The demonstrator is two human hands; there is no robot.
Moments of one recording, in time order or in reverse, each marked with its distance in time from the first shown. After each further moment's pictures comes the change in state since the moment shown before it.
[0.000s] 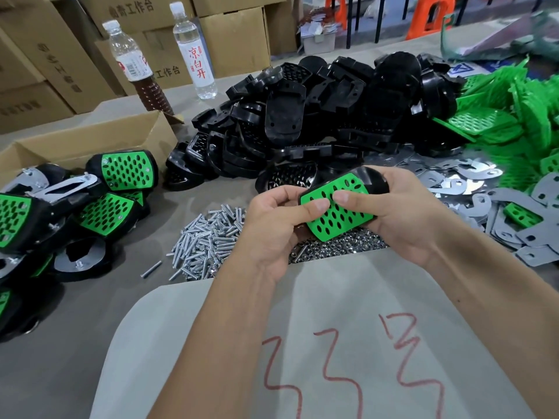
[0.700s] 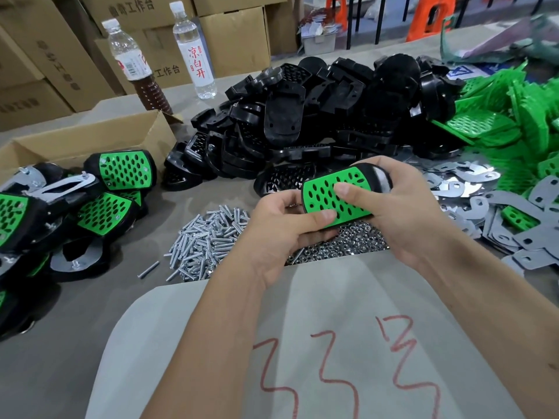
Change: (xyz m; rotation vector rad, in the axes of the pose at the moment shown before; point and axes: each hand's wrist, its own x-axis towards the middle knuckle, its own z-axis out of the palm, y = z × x) left_hand -0.003 0.003 0.000 -0.010 -0.093 -0.082; right_hand 0.010 0.014 -0.005 -0.067 0.193 -0.156
